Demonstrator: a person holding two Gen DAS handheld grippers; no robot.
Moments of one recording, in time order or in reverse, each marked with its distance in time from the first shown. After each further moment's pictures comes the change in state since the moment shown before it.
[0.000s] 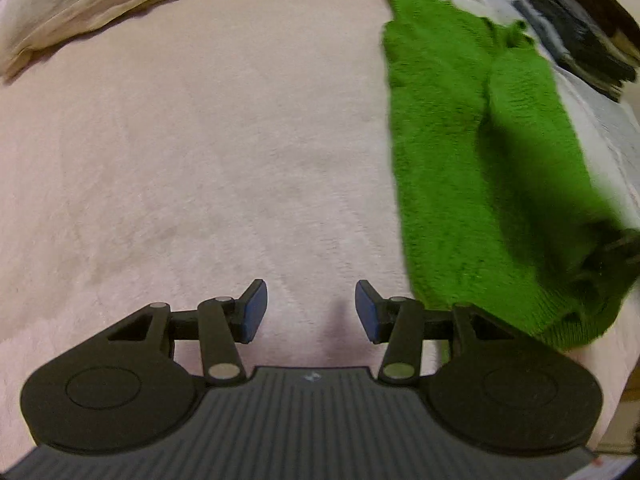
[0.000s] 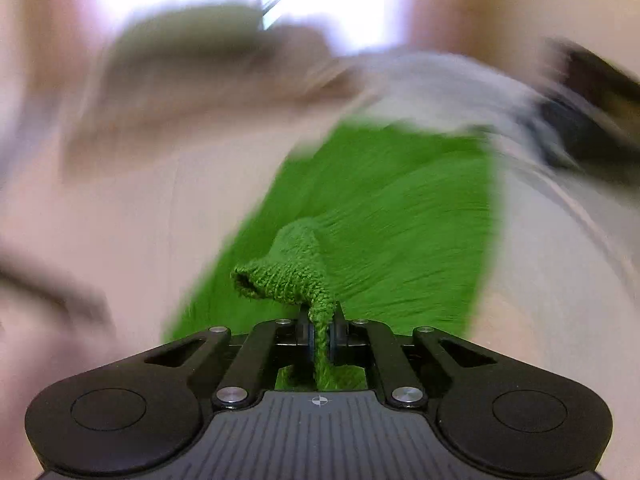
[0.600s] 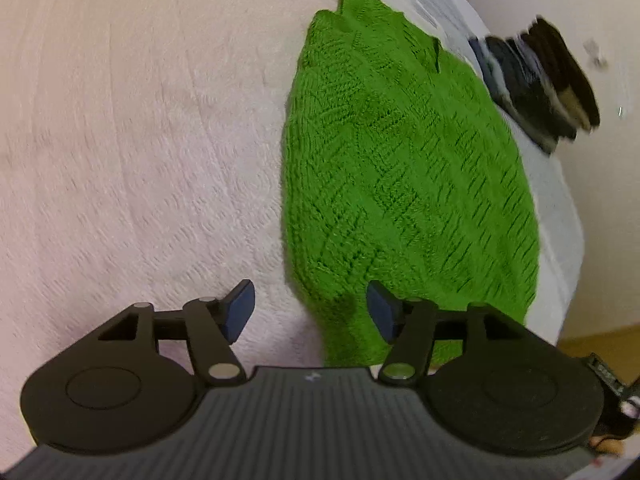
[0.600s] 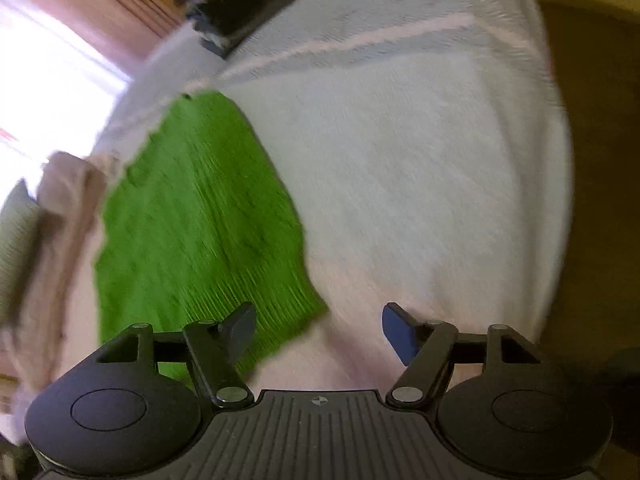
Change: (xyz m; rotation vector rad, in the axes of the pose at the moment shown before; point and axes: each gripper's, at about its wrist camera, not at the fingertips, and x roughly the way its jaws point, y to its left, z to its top) left arm 0.017 -0.035 -0.027 -0.254 0.005 -0.322; right arm -0.032 -0.236 -0.043 0.675 0.161 -0.114
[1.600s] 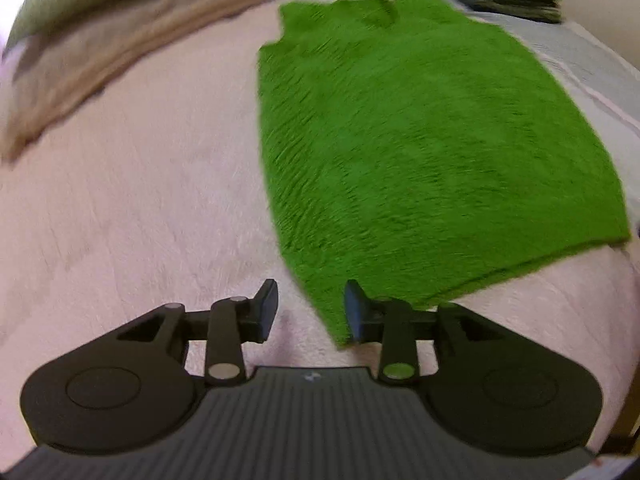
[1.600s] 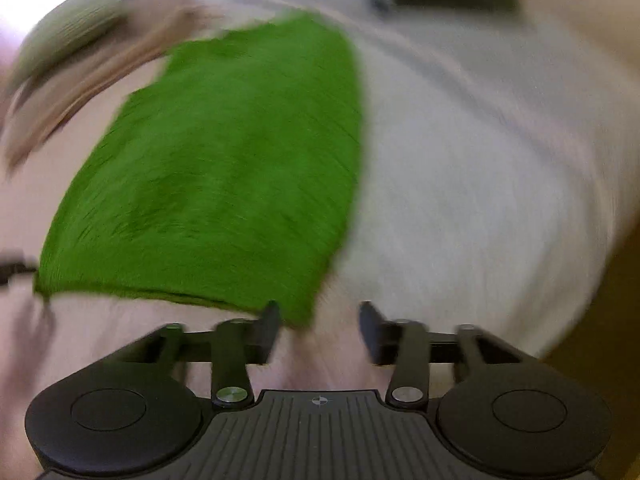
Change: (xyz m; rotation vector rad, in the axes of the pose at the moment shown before) left arm 0.002 -0.085 -0.097 0.552 -0.152 0.429; right arm 0.006 0.042 -0.003 -0.924 0.096 -0.096
